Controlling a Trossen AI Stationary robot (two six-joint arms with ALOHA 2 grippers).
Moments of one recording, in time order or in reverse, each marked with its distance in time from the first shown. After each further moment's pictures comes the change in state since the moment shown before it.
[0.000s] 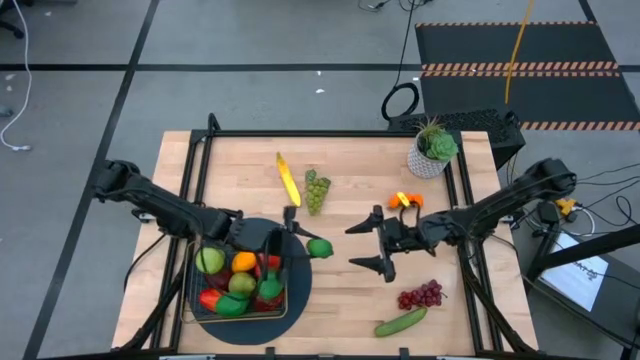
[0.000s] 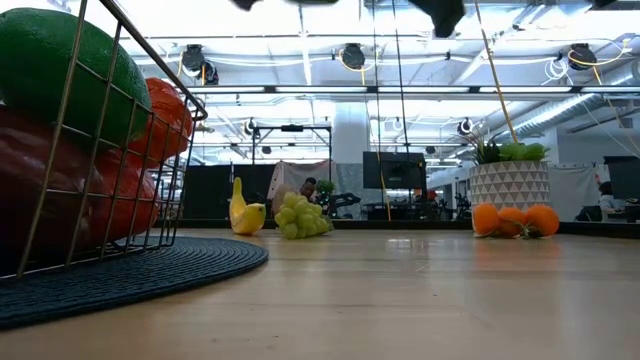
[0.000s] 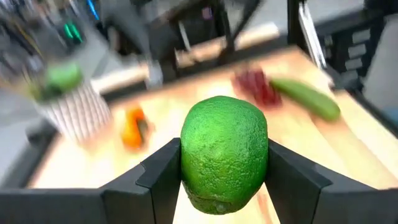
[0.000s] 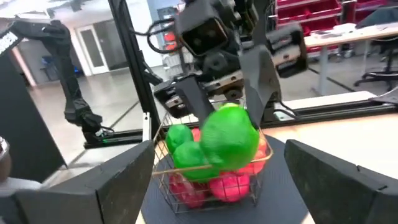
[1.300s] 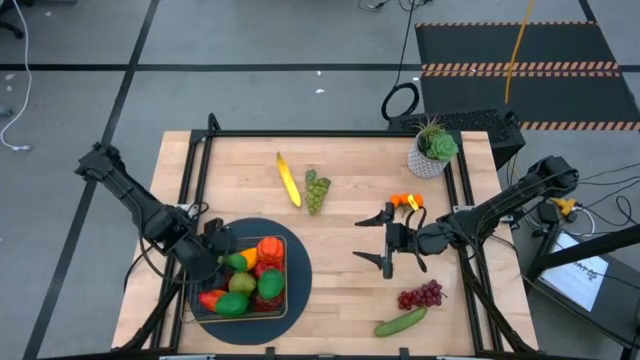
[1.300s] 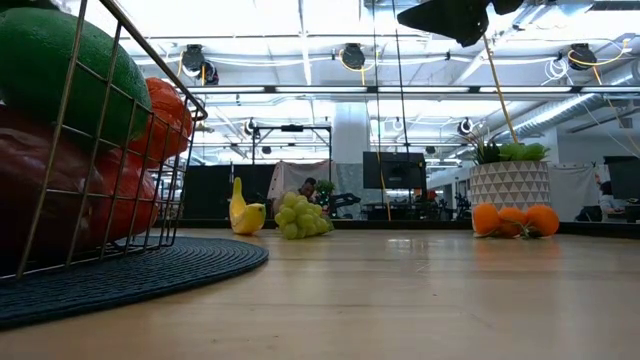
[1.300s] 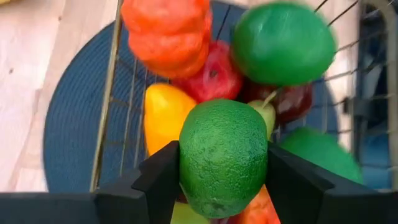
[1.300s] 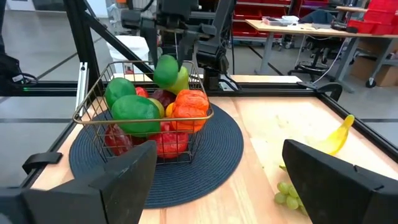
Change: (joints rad) left arm -0.341 -0.330 0.000 -1.089 0.071 -1.015; right arm 0.054 -0.044 0.000 -0.232 0.246 -0.123
